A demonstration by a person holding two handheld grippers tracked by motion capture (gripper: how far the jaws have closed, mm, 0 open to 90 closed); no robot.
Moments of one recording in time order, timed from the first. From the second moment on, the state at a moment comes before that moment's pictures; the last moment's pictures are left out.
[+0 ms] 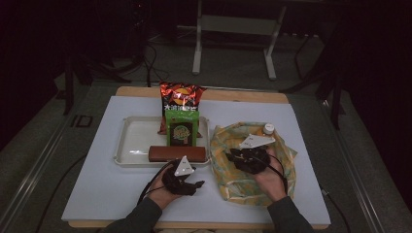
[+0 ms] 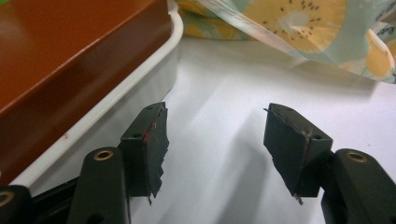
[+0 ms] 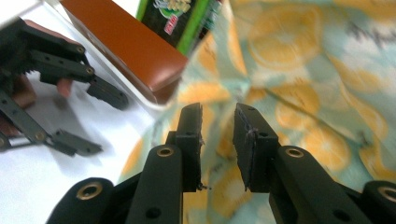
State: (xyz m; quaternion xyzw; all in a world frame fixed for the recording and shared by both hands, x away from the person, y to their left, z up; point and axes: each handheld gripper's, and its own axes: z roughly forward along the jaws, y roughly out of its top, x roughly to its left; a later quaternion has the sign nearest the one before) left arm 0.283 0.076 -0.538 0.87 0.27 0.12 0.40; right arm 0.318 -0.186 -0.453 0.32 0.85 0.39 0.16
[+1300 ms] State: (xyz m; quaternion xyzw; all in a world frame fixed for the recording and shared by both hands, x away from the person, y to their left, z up) left arm 0.289 0.030 -0.465 0.85 0.23 0.13 0.46; right arm 0.276 -0.268 -0.478 0.41 0.81 0.37 0.20
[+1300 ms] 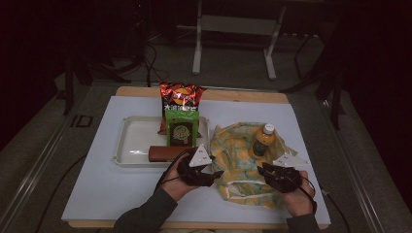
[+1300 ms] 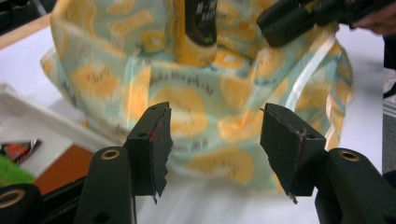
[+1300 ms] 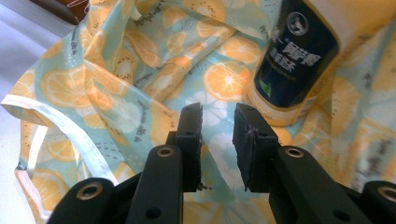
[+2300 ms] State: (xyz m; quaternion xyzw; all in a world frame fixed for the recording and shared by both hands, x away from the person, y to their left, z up) left arm 0.324 -0.051 -0.446 0.84 0.24 0.14 0.46; right arm 0.269 -0.279 -0.477 0.41 0.80 0.40 0.20
